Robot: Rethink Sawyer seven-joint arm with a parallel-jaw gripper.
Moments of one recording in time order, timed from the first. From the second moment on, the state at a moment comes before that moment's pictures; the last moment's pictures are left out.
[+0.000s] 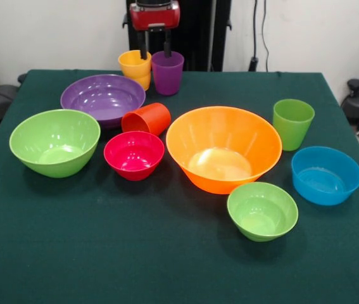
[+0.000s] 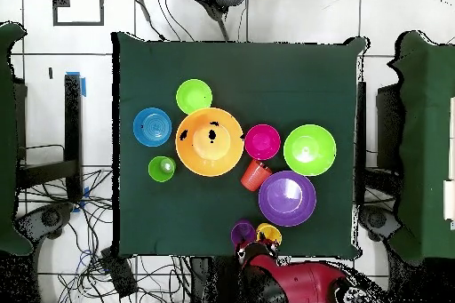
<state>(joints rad) -0.62 -0.65 -0.01 2.26 -0.80 -0.16 1.78</state>
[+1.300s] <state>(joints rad) -0.45 -0.62 -0.13 2.25 -0.82 -0.05 1.78</state>
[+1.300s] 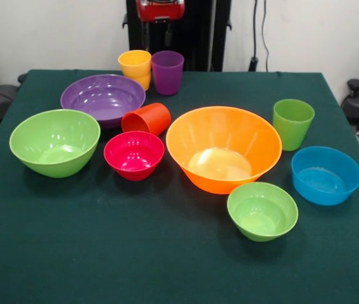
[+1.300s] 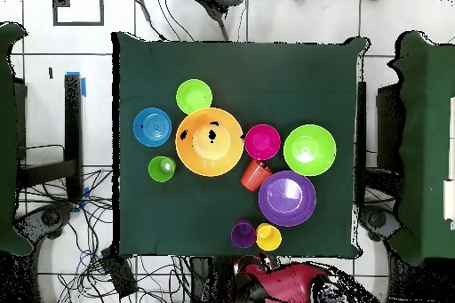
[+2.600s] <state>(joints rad) -0.47 -0.66 -0.15 2.22 -0.87 -0.15 1.78</state>
